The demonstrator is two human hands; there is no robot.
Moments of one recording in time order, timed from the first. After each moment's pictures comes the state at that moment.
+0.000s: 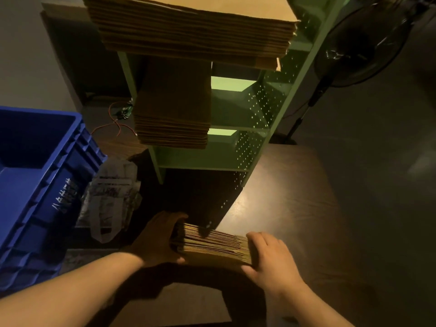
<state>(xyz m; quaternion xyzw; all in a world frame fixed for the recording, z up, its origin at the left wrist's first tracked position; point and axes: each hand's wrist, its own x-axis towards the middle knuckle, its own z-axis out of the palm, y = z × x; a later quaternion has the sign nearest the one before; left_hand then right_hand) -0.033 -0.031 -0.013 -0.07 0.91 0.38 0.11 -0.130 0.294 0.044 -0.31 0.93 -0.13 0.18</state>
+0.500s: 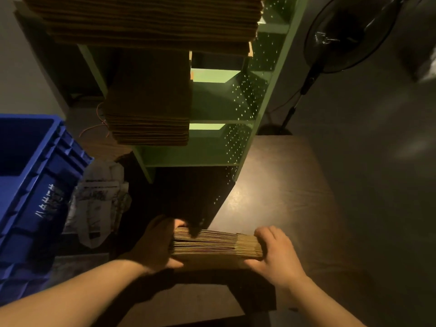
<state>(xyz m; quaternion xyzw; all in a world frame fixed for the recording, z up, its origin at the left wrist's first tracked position) -0.035 -0.012 -0.025 -0.05 0.93 0.34 0.14 -0.141 0.323 0.032 -0.25 0.93 -0.19 0.19</state>
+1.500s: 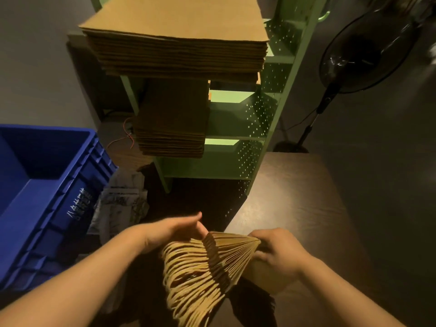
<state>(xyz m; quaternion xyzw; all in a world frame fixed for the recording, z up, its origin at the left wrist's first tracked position) -0.068 -0.008 0.096 -0.16 0.64 0.68 0.32 -0.185 0.292 0.081 -0.38 0.85 -0.21 0.30</state>
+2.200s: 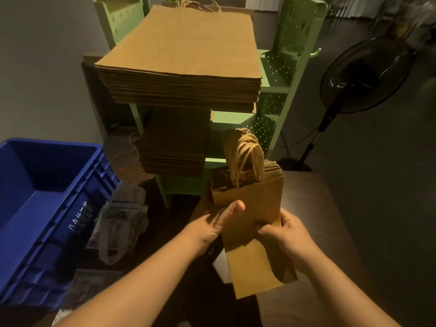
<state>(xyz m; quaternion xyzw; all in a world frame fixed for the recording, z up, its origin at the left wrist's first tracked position) -0.122 0.084 0.172 -0.26 0.64 0.72 0.08 -0.214 0.273 0.151 -0.11 0.73 -0.59 0.33</state>
